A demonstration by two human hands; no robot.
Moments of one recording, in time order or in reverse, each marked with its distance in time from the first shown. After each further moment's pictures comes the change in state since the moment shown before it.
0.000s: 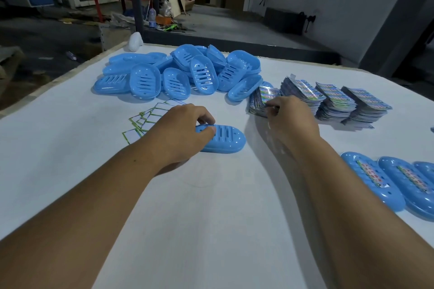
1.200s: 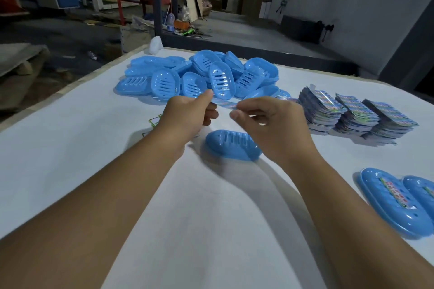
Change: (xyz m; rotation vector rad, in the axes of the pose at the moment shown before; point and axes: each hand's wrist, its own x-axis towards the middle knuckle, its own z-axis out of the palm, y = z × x) left_hand 0.016 0.000 -0.013 -0.843 0.228 -0.444; right_hand -0.040 -0.063 0.004 0.596 0.087 -0.385
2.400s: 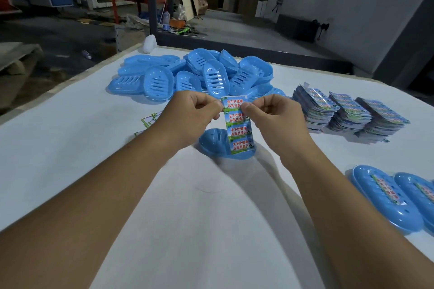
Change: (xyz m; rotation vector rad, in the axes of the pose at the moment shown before) left_hand -0.011 0.002 0.000 0.254 -0.127 0.291; right_hand 0.008 0.002 -0.009 0.280 0.038 0.424
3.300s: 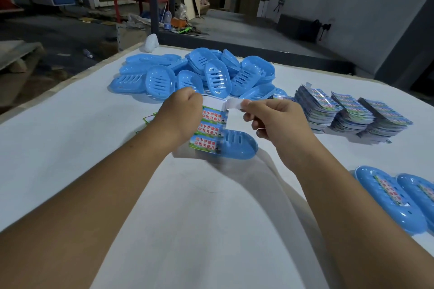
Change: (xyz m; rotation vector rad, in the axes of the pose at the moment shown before) left_hand 0.005 0.005 -0.008 0.123 0.078 -0.145; right_hand -0.005 -0.009 -0.003 0.140 -0.140 0.145
